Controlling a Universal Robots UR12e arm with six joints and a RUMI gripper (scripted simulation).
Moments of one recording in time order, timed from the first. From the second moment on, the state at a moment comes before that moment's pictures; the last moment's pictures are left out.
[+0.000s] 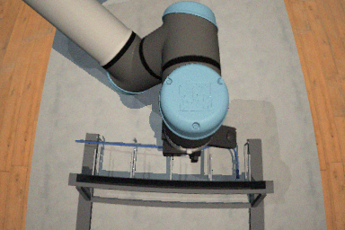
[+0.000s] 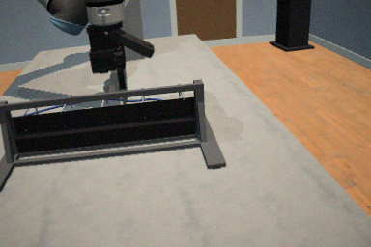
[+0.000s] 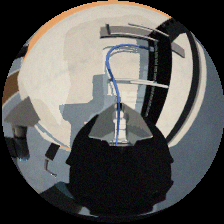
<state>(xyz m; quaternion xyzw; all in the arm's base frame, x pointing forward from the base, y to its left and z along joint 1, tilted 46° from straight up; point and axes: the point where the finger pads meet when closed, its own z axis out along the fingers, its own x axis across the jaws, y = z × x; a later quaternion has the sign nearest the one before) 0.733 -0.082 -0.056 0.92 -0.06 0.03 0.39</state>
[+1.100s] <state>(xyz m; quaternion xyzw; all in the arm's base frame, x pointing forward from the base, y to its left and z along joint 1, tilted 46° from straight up) 0.739 -0.084 -0.058 0.92 -0.06 0.03 0.39</state>
